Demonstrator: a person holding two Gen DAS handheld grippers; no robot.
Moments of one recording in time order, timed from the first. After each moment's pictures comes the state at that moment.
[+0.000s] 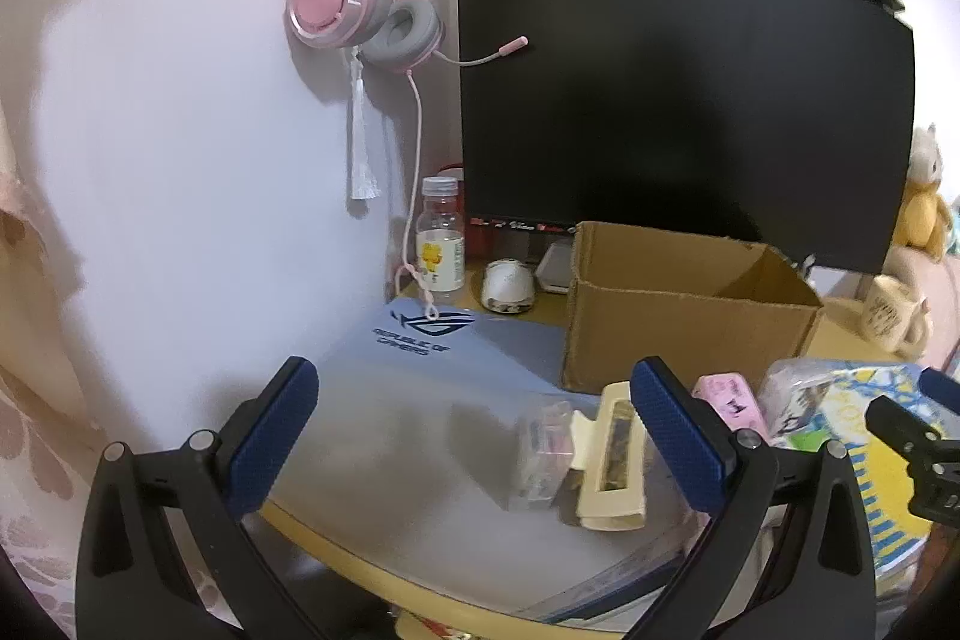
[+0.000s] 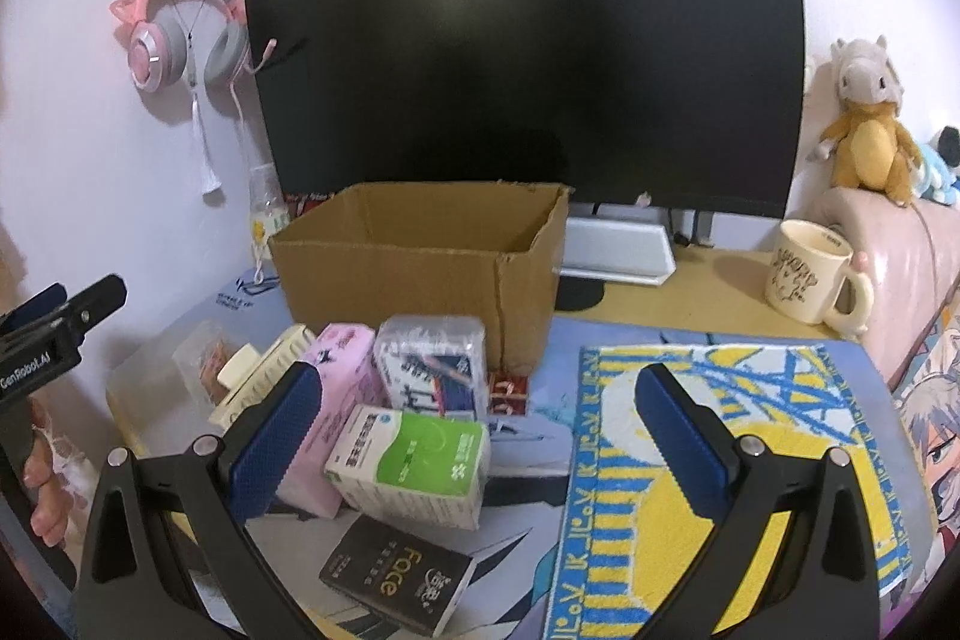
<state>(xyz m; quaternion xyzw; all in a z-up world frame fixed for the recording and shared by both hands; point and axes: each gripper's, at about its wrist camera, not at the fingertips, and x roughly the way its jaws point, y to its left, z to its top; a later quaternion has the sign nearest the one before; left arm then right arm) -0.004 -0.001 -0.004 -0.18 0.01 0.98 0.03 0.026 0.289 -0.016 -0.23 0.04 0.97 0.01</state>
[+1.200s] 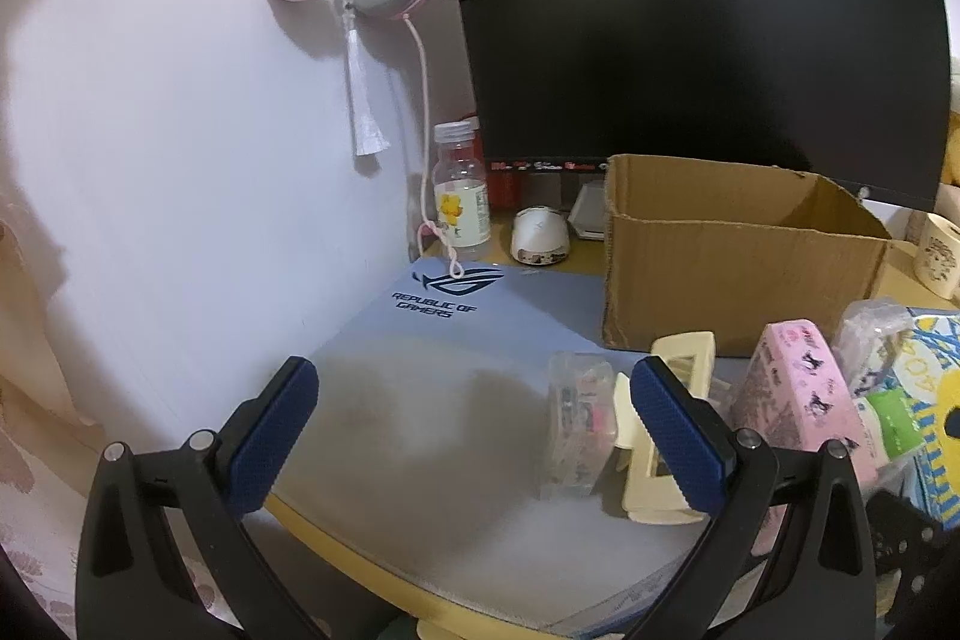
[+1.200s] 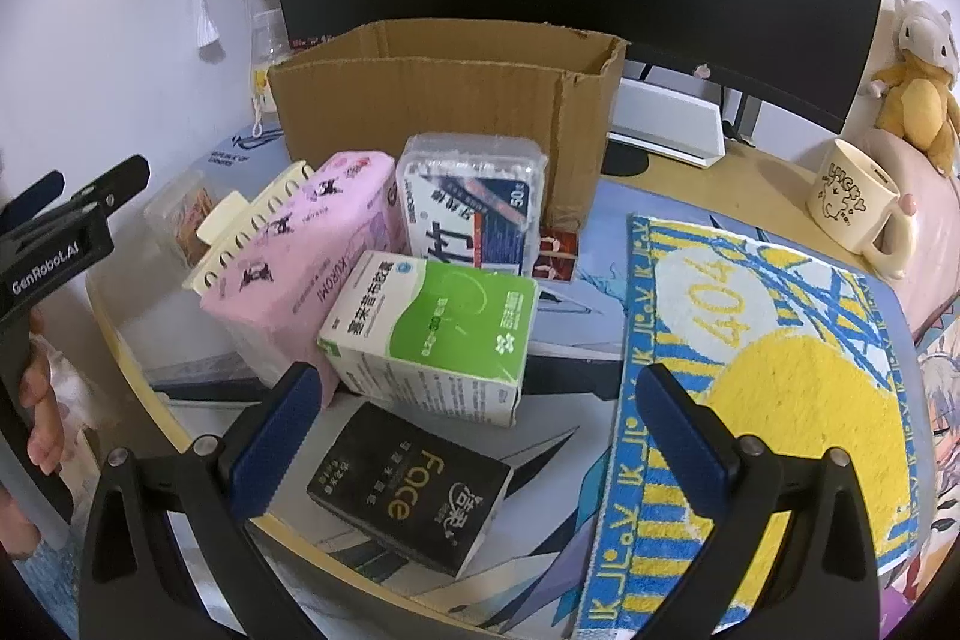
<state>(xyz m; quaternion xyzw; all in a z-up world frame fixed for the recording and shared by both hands) -0.040 0.016 -0.034 -0.23 0.05 0.97 -0.02 0.002 0.267 -0.059 -0.38 -0.01 0.92 0.00</state>
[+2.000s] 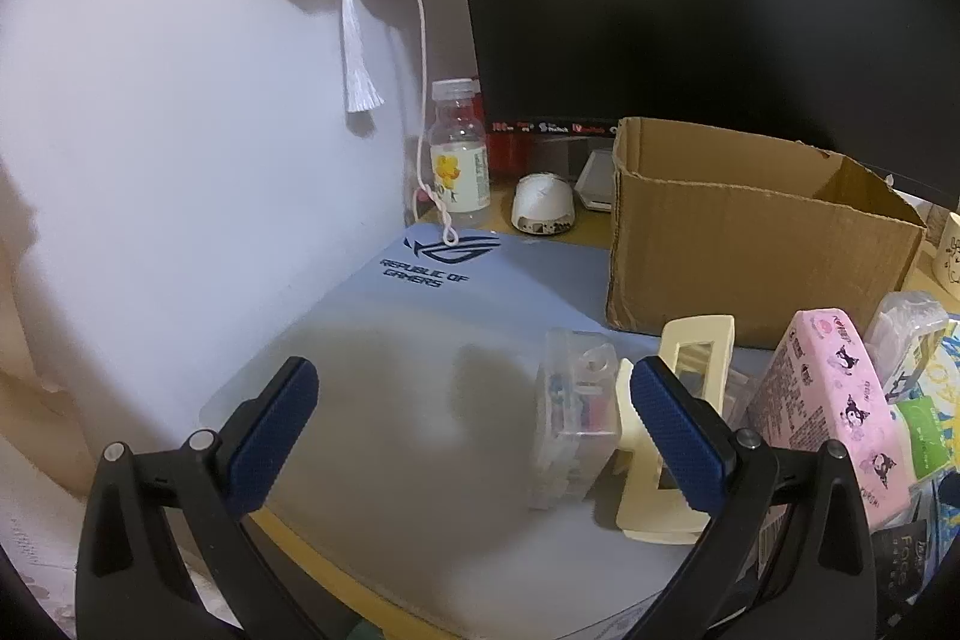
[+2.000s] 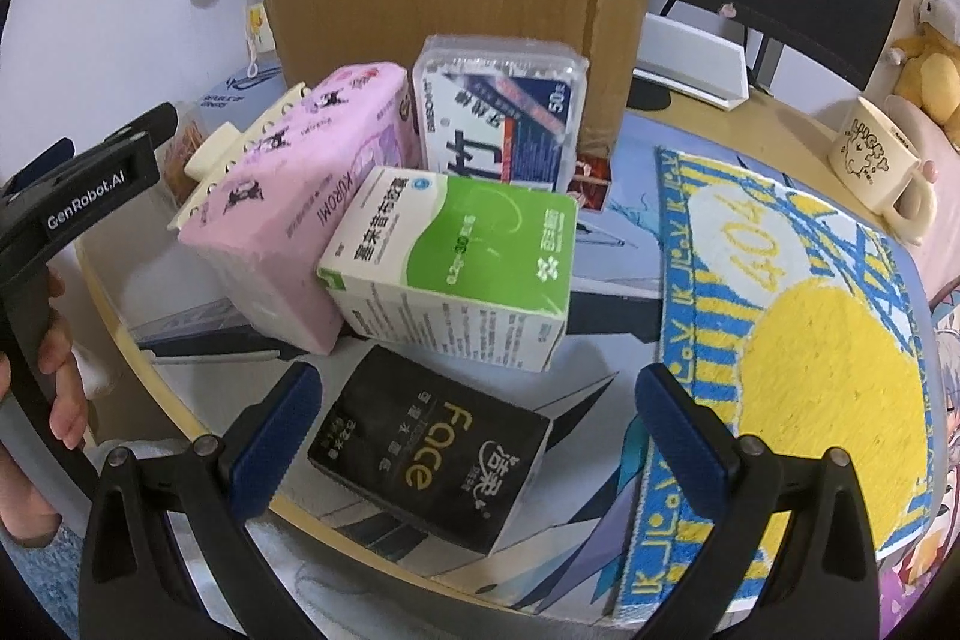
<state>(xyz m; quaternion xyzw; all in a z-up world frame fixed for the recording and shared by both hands) -0.061 0.027 -0.057 -0.26 0.04 0.96 -0.03 -0.005 0.259 -0.081 -0.45 0.00 0.89 0.00</state>
